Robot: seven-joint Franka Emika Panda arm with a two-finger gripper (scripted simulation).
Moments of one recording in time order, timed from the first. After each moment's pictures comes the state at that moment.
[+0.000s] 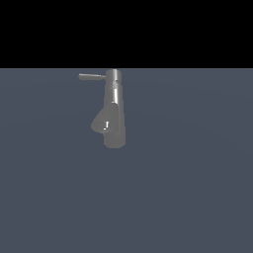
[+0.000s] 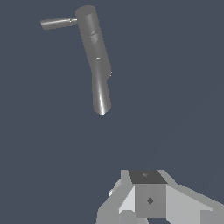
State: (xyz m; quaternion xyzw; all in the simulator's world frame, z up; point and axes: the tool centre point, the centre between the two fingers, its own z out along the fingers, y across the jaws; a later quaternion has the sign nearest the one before) arm -0.219 -0.015 0.485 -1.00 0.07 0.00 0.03
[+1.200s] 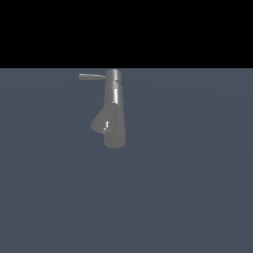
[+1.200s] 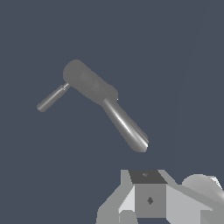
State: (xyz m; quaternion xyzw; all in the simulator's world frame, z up) arm -0.060 0.021 0.447 -0.94 0.33 0.05 0.07
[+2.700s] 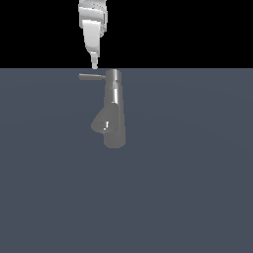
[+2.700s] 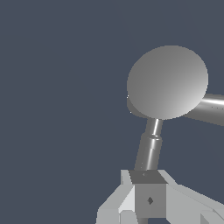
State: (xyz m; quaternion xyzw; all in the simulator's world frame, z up) arm 0.109 0.116 0.290 -0.76 0.65 0.05 0.00
